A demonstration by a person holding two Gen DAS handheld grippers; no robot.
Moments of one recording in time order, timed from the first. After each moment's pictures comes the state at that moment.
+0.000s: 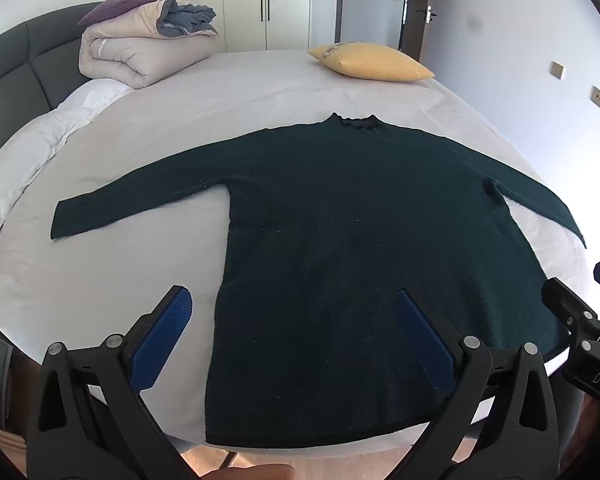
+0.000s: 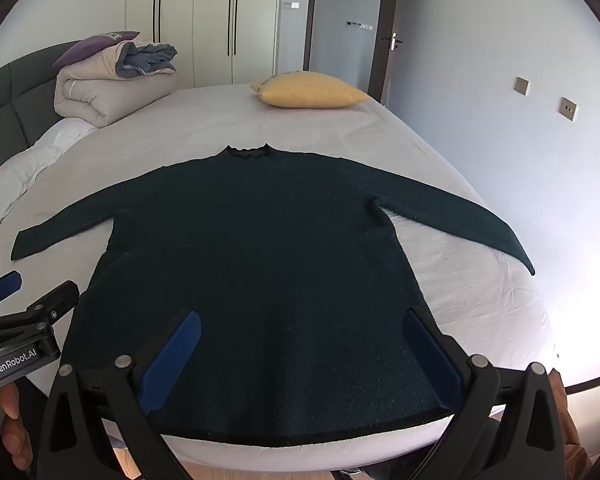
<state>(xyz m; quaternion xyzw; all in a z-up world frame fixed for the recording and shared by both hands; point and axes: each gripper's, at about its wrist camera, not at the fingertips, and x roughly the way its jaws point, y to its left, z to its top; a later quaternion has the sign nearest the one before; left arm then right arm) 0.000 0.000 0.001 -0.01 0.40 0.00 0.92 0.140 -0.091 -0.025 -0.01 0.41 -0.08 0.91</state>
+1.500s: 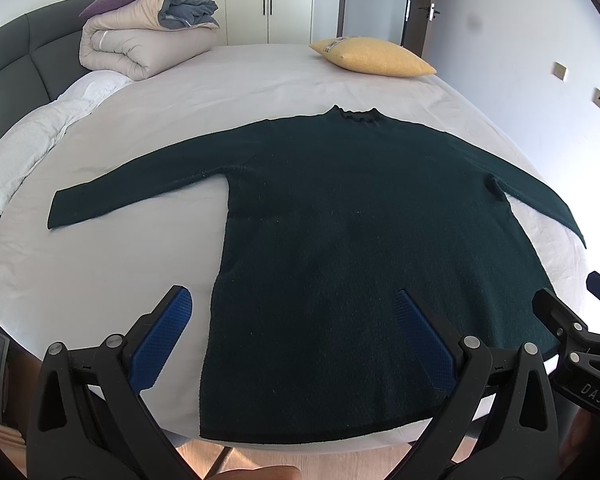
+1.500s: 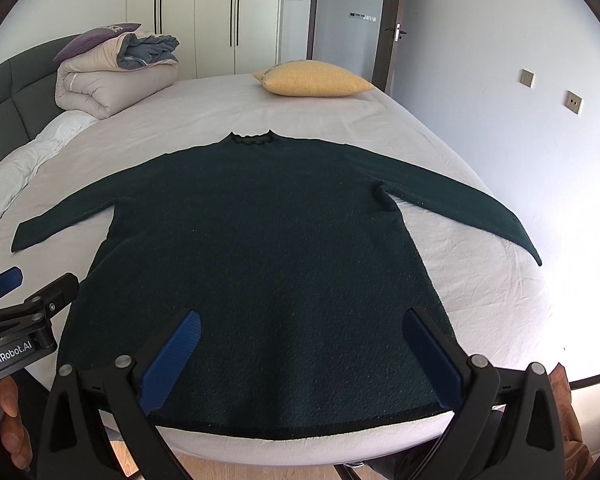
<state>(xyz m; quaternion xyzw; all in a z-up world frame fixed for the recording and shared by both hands) 0.002 0.002 -0.010 -0.02 0.41 0.00 0.91 0.138 -0.091 -0.044 -0.01 0.42 -0.08 0.91</state>
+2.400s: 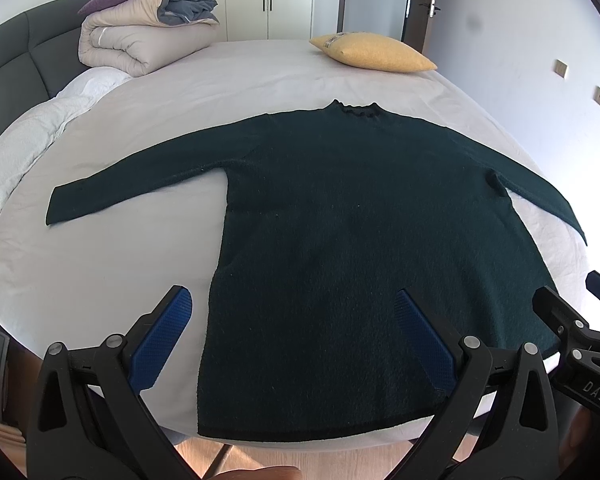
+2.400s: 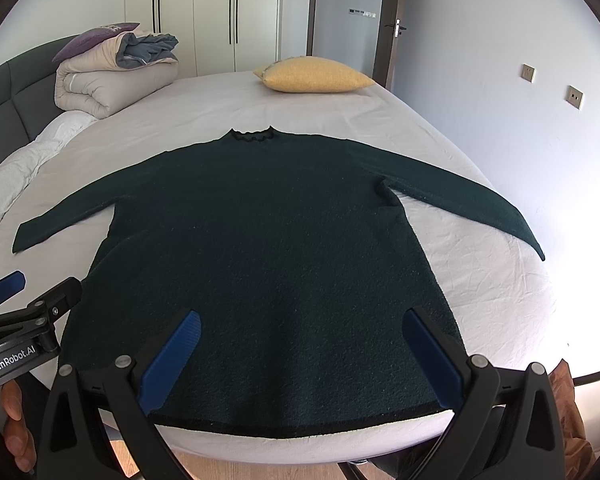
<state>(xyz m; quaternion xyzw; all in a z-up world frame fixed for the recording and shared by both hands) -0.002 0.001 -0.022 -0.02 0.41 0.00 0.91 0.136 -0.089 -0.051 0.00 0.42 -0.08 0.90</state>
